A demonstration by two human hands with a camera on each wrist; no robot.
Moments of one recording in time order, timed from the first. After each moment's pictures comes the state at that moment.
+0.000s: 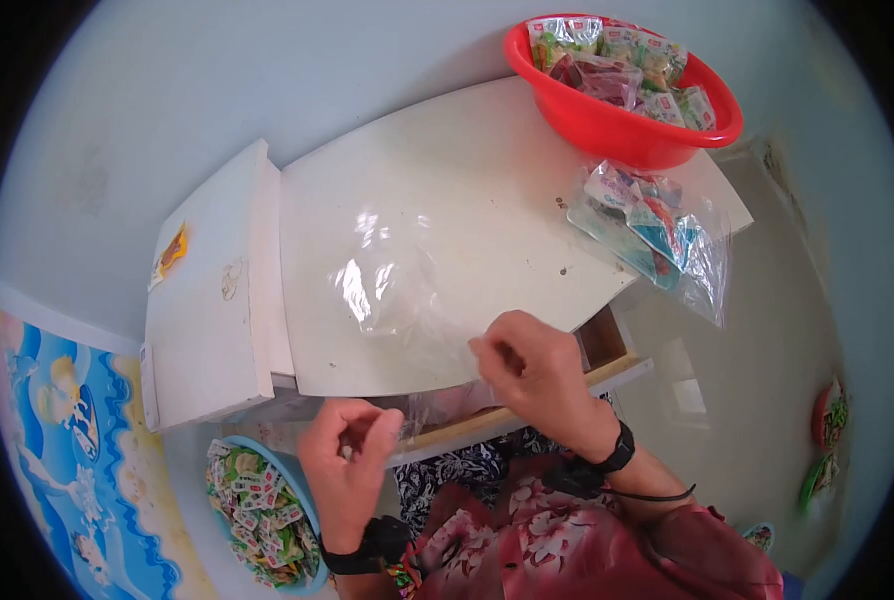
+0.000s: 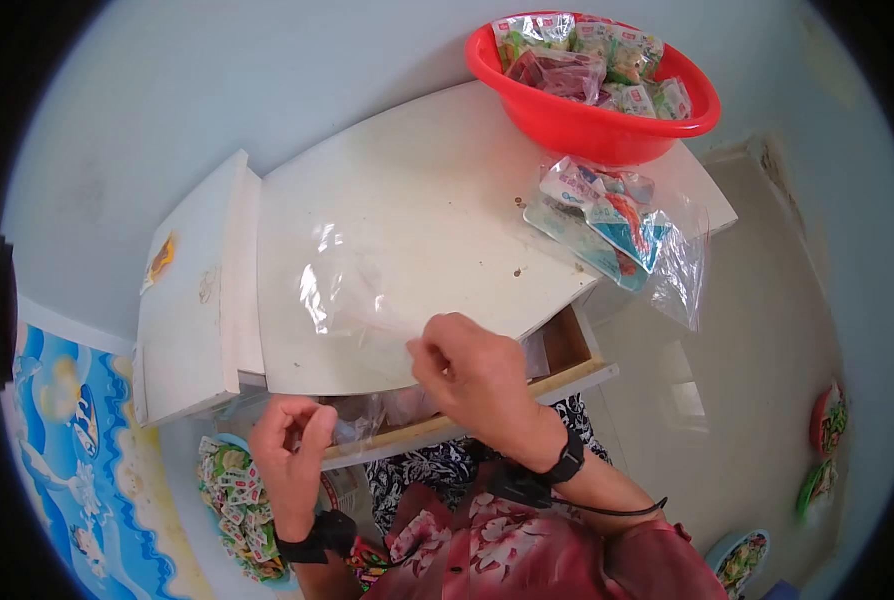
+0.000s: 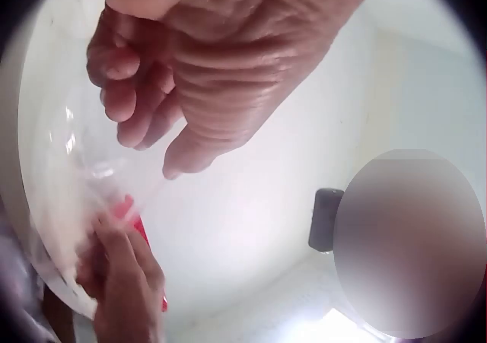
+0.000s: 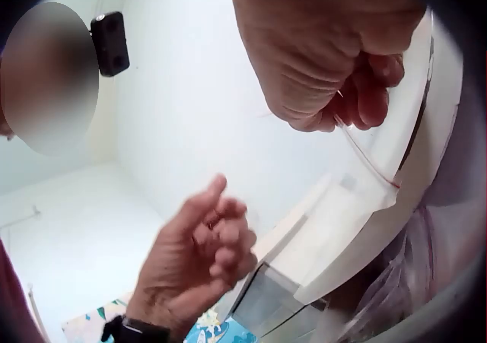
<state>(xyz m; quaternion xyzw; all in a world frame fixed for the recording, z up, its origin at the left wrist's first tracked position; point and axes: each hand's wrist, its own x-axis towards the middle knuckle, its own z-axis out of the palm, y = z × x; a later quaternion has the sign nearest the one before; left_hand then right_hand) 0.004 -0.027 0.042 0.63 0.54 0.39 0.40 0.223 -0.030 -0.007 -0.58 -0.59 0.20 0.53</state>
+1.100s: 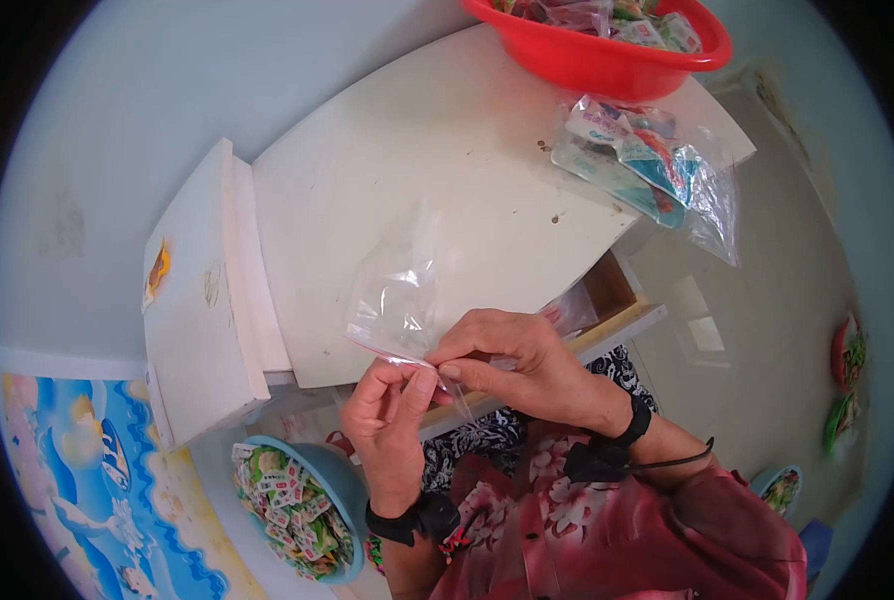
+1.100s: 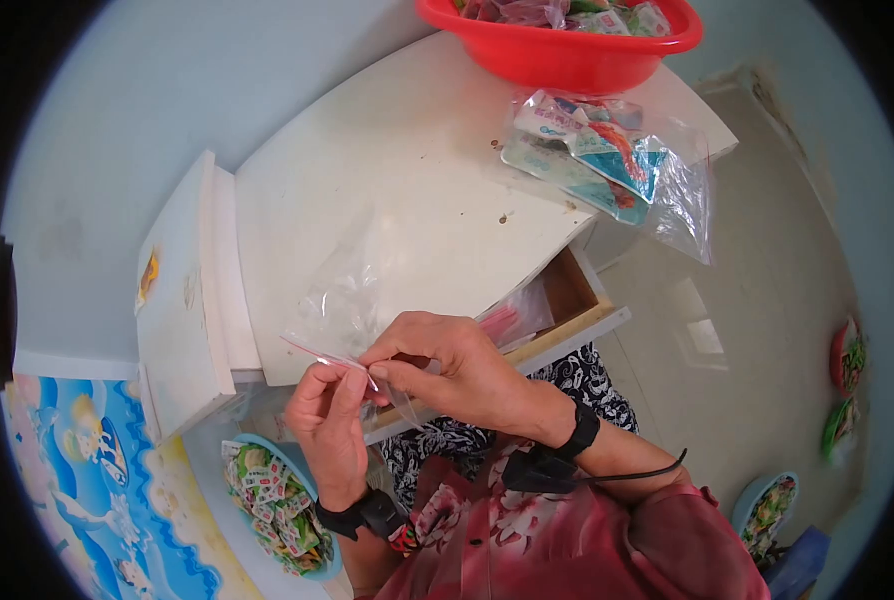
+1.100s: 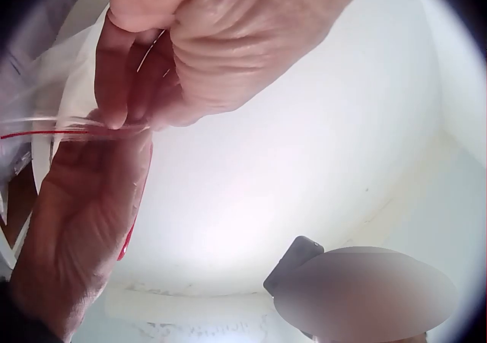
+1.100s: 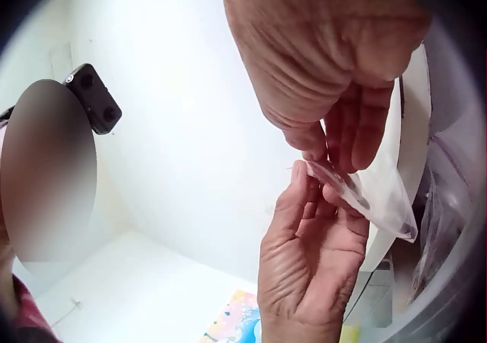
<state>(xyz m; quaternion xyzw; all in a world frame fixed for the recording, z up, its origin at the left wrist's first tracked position) 0.033 -0.020 -0.001 0.51 0.39 0.47 0.61 0.220 -0.040 -0.022 -0.36 -0.54 0.50 0.58</state>
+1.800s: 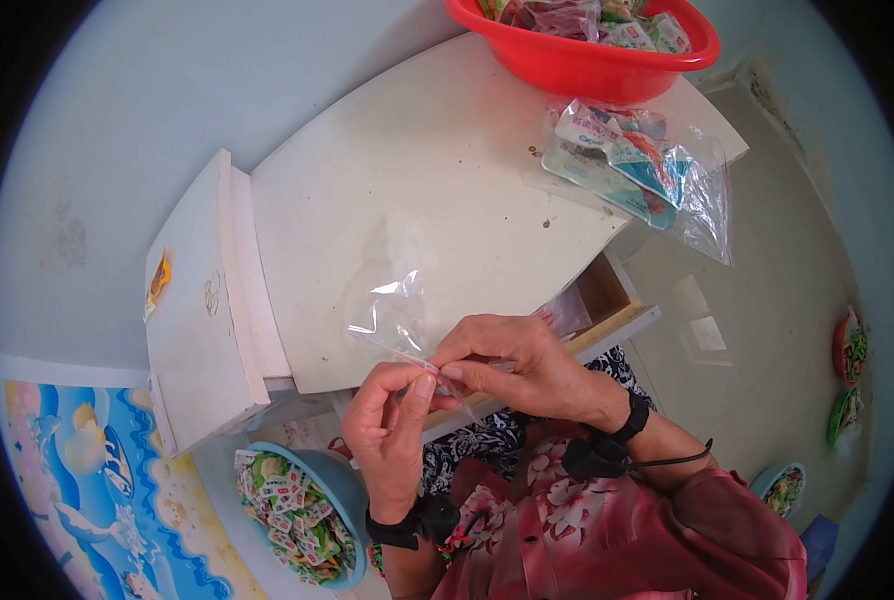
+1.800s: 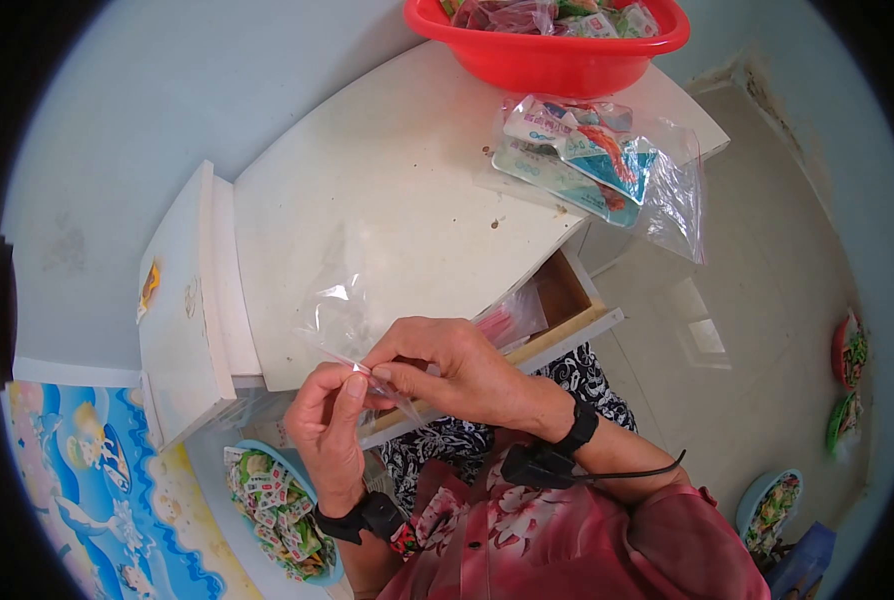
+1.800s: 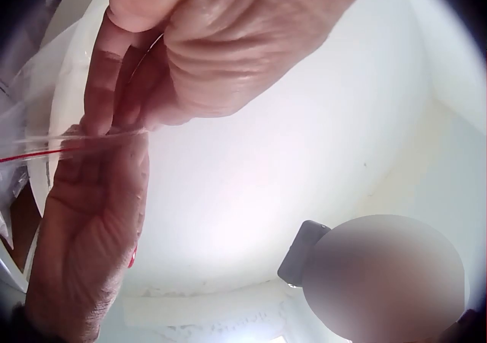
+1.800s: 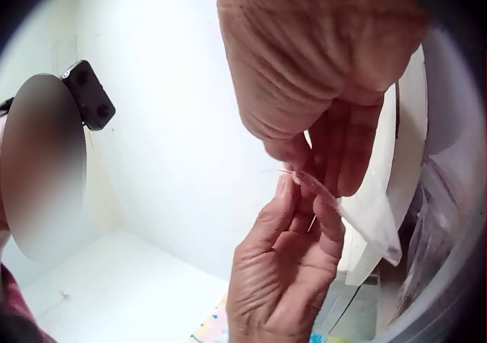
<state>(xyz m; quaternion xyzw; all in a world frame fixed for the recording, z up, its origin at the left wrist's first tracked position) 0.042 -0.024 0.010 0.56 0.41 0.45 0.56 0.231 -0.038 -0.027 -0.36 -0.60 0.46 0.55</state>
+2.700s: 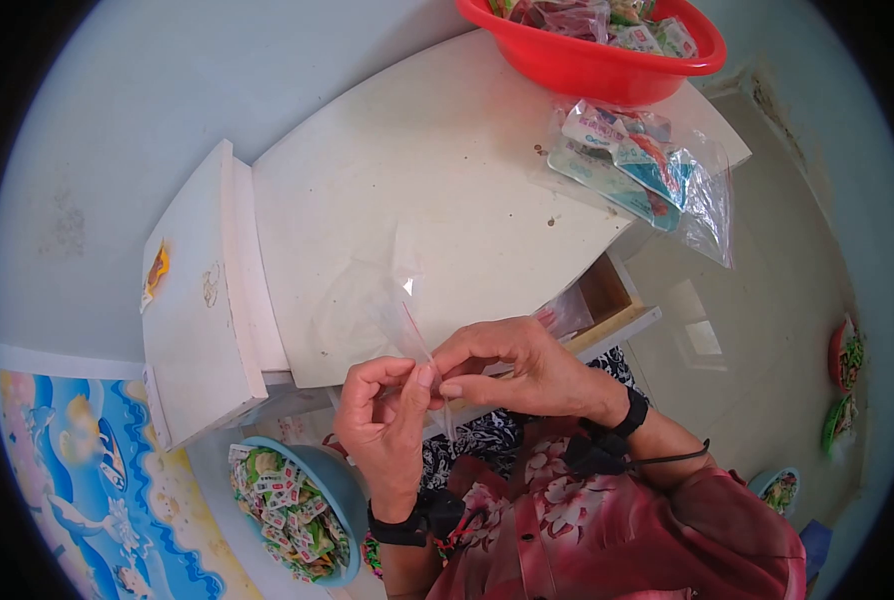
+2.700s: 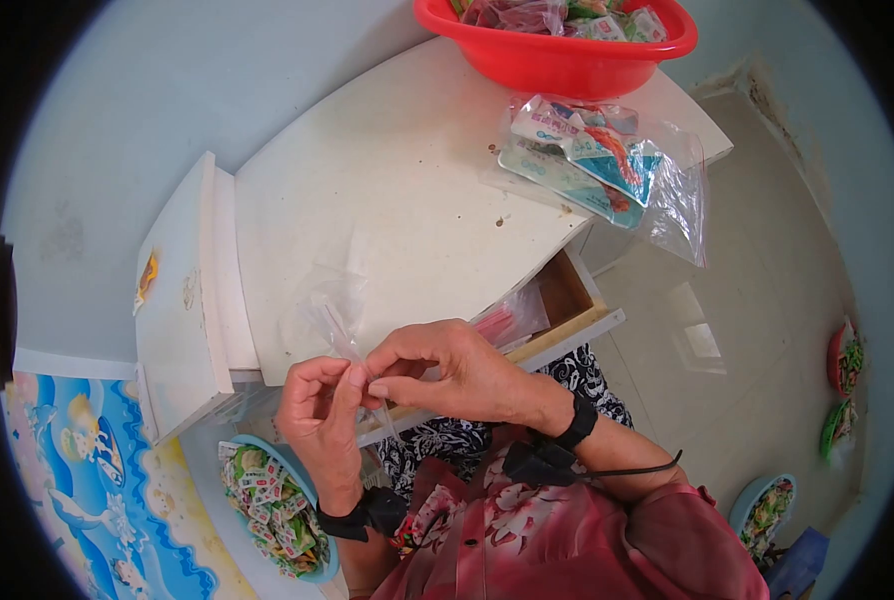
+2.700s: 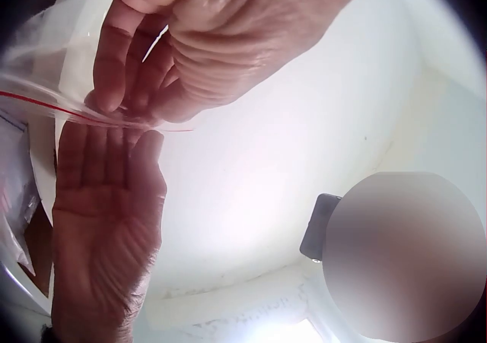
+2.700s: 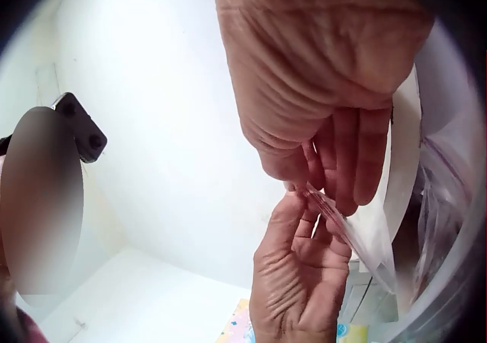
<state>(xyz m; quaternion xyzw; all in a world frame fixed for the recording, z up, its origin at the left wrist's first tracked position) 0.040 -0.025 0.007 0.54 0.46 0.48 0.51 0.224 -0.039 -0.023 -0.33 -0.53 0.57 0.54</state>
